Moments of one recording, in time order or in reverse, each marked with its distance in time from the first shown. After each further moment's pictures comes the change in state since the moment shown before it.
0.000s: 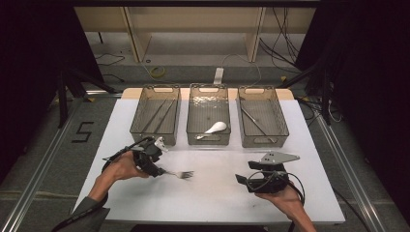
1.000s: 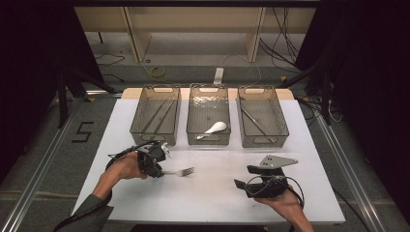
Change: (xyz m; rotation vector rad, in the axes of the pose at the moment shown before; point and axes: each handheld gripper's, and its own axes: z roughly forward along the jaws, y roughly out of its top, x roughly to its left) left arm -0.006 0.006 0.010 0.123 -0.061 0.079; right arm 0.006 -0.006 0.001 0.021 0.014 -0.003
